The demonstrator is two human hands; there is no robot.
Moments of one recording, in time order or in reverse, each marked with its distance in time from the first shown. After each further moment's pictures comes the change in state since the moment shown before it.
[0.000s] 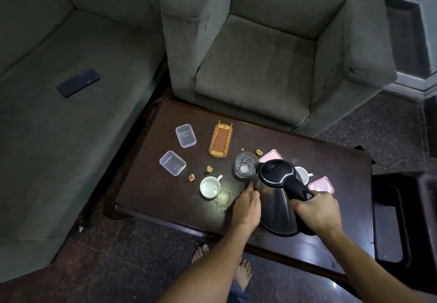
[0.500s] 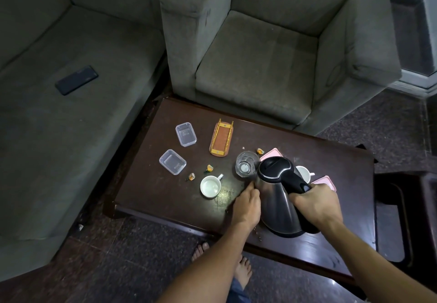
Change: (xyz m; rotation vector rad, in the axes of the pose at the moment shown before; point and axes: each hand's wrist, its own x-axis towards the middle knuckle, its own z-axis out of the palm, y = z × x) left_hand 0.009 -0.002 -0.001 -0.001 -0.017 -0.042; right_hand 0.011 -0.015 -0.002 -0.058 -0.070 0.010
